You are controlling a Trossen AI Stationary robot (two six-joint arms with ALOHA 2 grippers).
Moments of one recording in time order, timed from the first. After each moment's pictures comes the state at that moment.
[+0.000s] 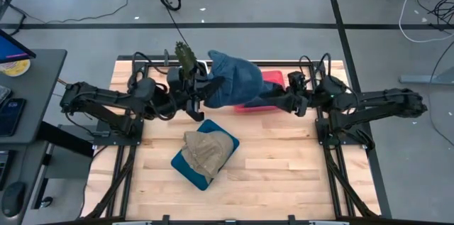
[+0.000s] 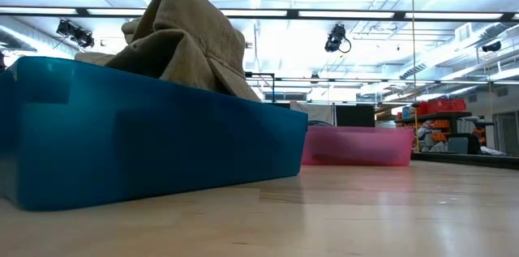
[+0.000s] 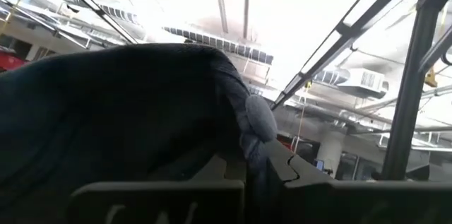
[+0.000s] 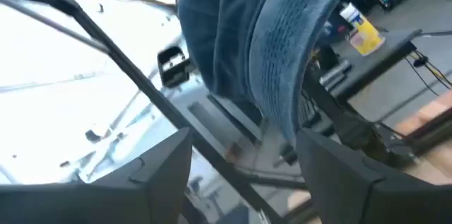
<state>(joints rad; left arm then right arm) -0.15 1.36 1.21 0.73 -0.37 -0.20 -0.05 0.95 0.69 0.57 -0.18 0.84</state>
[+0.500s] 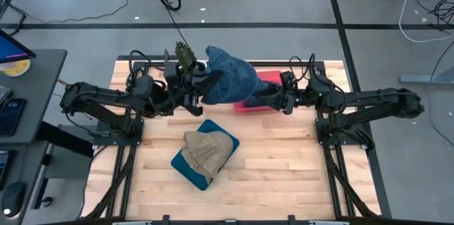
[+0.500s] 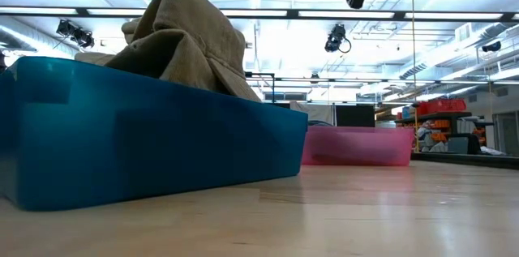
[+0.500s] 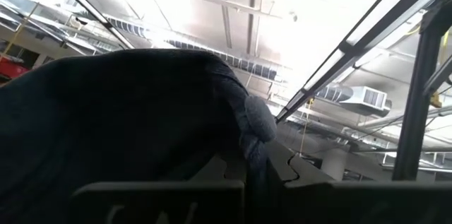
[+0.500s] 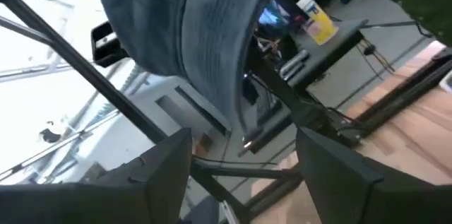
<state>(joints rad) -0.12 1.36 1.21 0.79 -0.37 -0.22 -0.11 1.03 0.68 0.55 -0.17 0.83</state>
